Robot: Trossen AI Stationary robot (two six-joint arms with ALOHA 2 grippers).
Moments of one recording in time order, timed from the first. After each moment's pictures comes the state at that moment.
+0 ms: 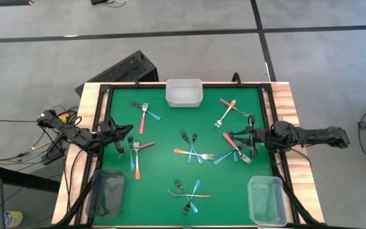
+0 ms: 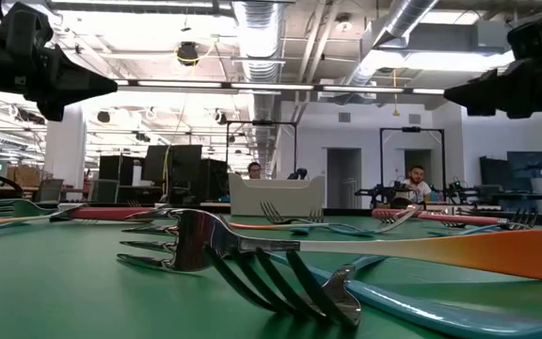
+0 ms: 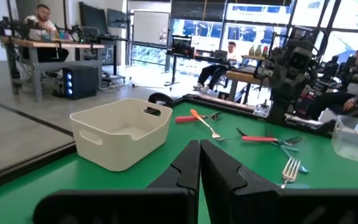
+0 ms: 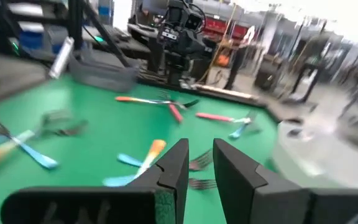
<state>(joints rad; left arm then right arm) -0.48 0.03 0.02 0.04 -0.95 -0.10 0.00 0.05 0.01 0.02 0.03 -0.25</state>
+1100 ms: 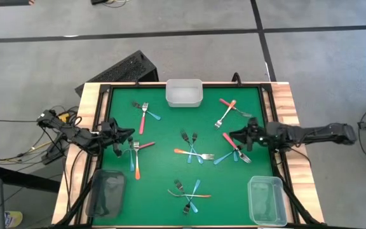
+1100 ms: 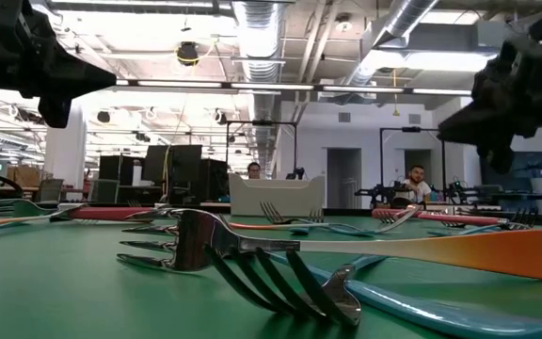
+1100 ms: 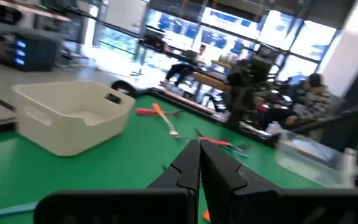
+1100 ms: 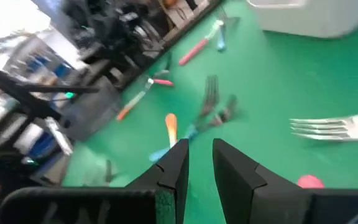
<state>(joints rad) -0.48 0.03 0.02 0.05 -0.81 -0.32 0.01 0.28 0.05 -0.01 0.16 0.71</state>
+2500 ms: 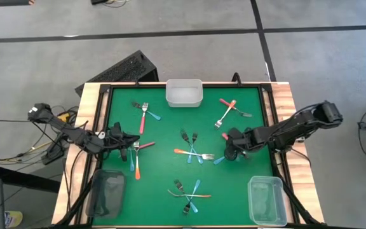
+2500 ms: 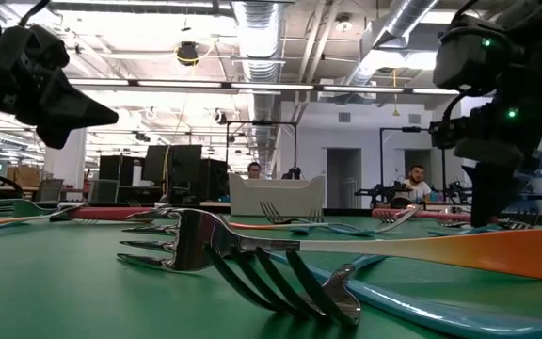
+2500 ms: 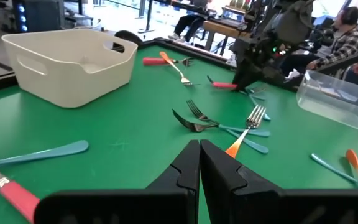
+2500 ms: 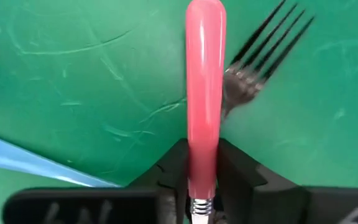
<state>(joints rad) -0.48 0.33 0.02 0.05 -0.79 -0.44 0.16 1.30 0.55 -0.59 0.29 0.91</state>
